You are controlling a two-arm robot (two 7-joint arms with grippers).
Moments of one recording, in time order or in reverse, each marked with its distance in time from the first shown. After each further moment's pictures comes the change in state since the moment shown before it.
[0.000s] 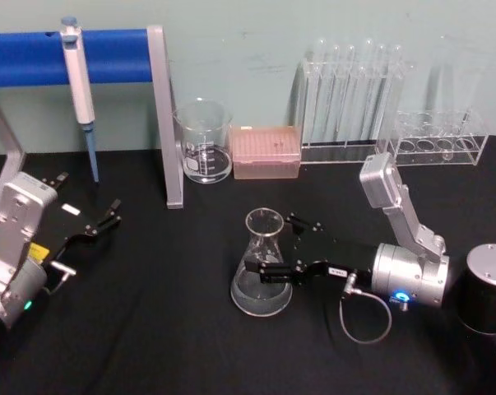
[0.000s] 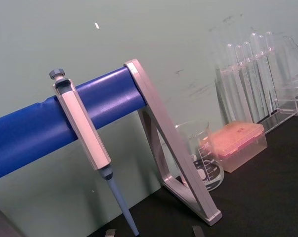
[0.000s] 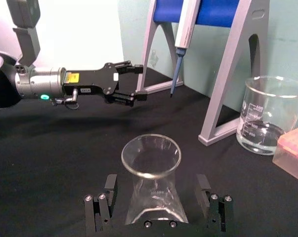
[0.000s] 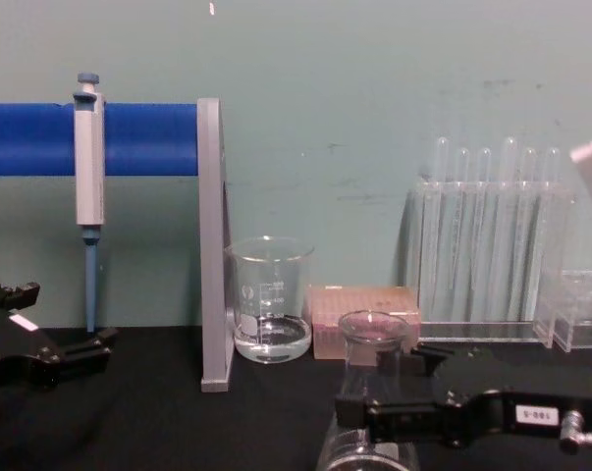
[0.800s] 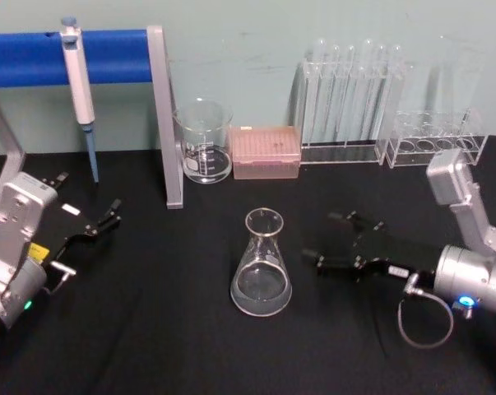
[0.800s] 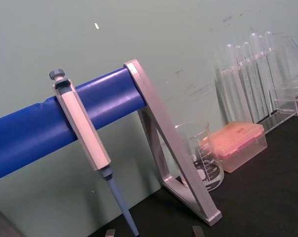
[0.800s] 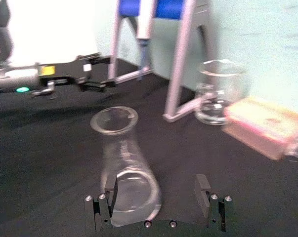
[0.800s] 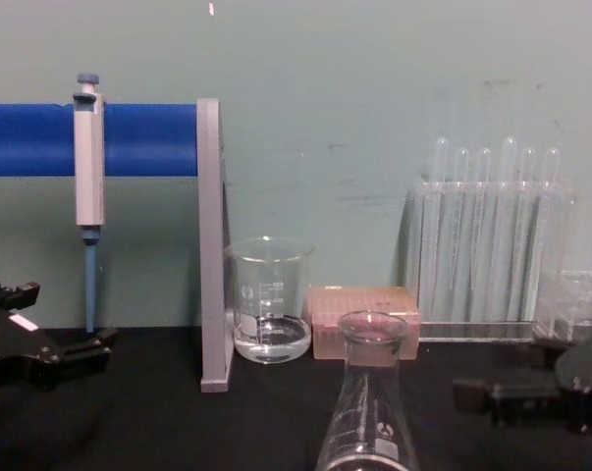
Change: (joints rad) left arm 0.000 0.000 0.000 0.000 0.000 0.000 0.000; right arm -0.124 0.164 0.095 -0.172 0.070 0.081 -0.075
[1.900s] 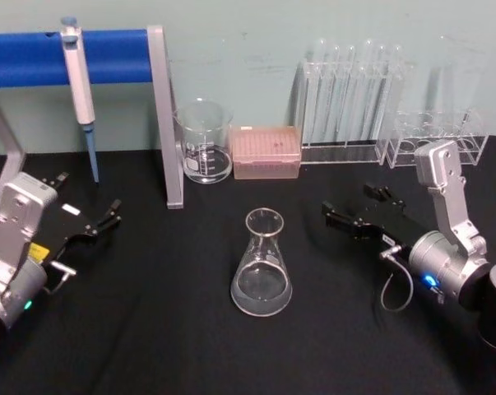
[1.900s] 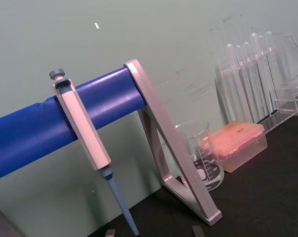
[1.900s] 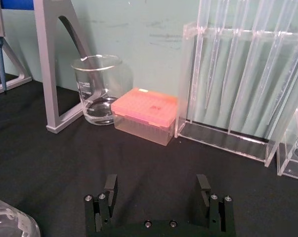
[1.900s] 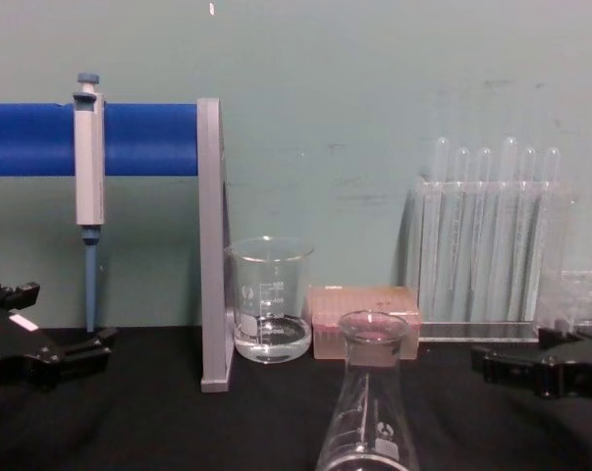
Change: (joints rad) left arm 0.000 0.000 0.000 0.000 0.000 0.000 0.000; right arm 0.005 -0.224 0.109 0.152 -0.174 -0.013 -0.409
